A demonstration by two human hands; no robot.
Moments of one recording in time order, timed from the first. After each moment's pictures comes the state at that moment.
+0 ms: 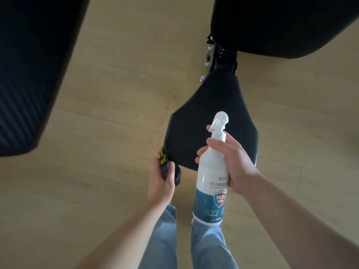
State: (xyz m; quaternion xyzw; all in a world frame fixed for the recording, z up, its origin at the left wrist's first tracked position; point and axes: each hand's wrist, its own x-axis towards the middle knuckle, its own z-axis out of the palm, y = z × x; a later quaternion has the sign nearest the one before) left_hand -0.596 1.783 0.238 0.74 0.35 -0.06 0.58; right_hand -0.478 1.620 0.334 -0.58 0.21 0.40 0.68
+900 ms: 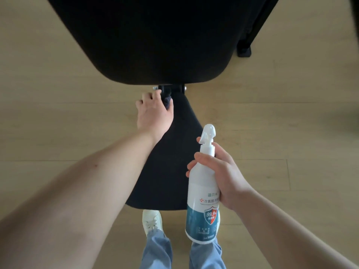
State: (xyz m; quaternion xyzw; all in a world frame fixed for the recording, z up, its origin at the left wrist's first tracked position) left_hand -0.304 1.725 0.215 0.97 0.11 -0.07 0.20; right_hand -0.442 1.544 0.304 -0.59 0.23 0.32 0.70
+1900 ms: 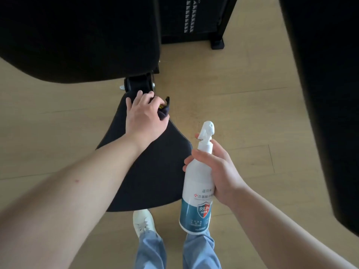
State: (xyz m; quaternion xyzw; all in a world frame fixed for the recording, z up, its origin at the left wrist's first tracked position) left_hand -0.319 1.677 0.210 0.98 -0.09 -0.07 0.14; right_hand -0.462 1.487 0.297 -0.57 0.27 0.25 0.74
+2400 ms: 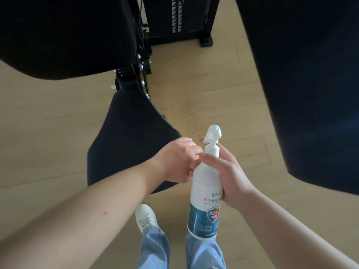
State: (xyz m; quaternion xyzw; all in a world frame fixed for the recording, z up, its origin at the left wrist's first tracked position) left_hand -0.433 1.607 0.224 0.81 -0.55 -0.15 0.14; right_hand -0.513 1.456 0.316 -0.54 0.28 0.22 0.76
